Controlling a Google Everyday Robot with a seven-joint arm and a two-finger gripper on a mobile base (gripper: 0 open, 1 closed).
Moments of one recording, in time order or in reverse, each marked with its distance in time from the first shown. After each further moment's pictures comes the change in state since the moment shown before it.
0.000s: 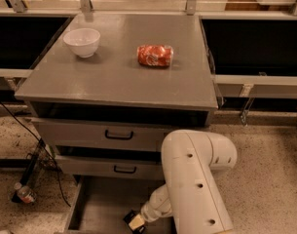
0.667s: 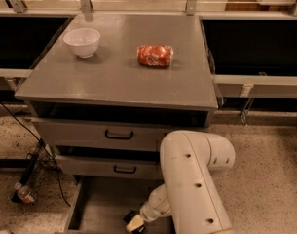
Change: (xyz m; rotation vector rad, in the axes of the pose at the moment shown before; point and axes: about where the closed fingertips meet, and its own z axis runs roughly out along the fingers) arm 0.001 0.004 0.006 -0.019 0.012 -0.003
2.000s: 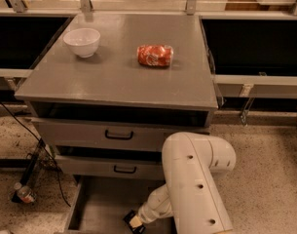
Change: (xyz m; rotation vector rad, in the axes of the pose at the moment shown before) arm -0.003 0.008 0.008 -0.024 -0.014 -0.014
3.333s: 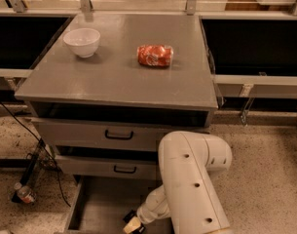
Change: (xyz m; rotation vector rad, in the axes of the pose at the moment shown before) arm -0.001 0.008 0.002 0.008 0.004 -0.034
